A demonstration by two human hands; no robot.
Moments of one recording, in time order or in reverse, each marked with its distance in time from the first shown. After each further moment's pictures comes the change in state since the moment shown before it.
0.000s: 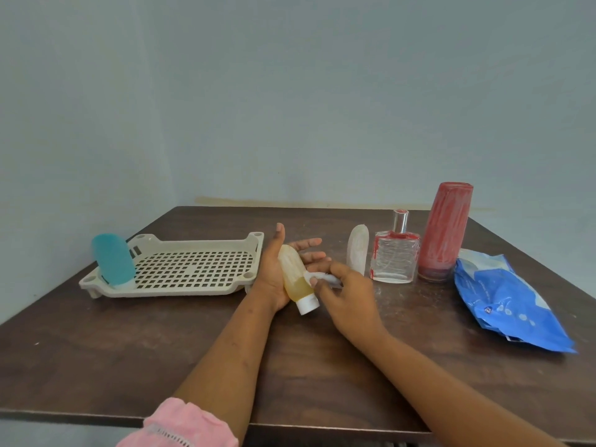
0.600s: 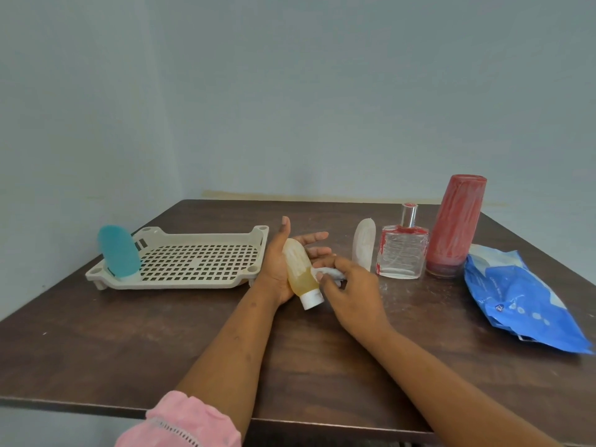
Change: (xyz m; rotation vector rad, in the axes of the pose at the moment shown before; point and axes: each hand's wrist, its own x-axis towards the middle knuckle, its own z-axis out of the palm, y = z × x) left_hand -0.001 0.002 -0.002 0.023 -0.024 -0.013; right_hand 0.000 0.000 0.000 -0.023 -0.020 -0.007
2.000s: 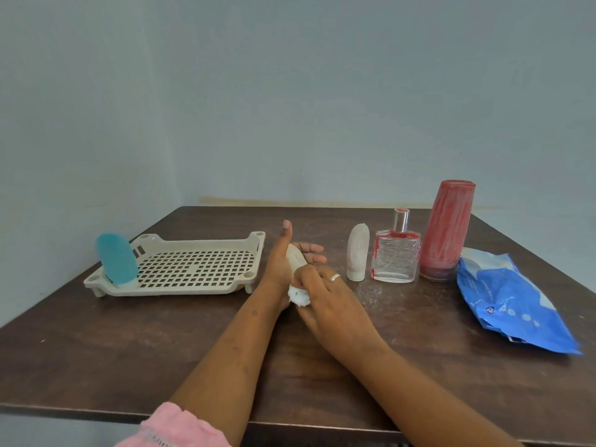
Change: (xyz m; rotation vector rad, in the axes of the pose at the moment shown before) left_hand 0.001 0.004 0.014 0.093 0.171 -0.039; right_hand -0.014 -0.015 0.006 -0.399 -0.076 -0.462
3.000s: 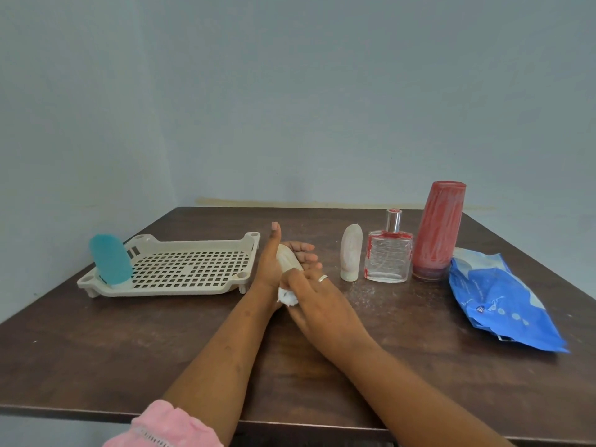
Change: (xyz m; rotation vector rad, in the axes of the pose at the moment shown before) left_hand 0.007 -0.005 -0.006 -0.079 -0.017 0.066; right_hand 0.001 0.001 0.003 -0.008 -0.052 -0.026
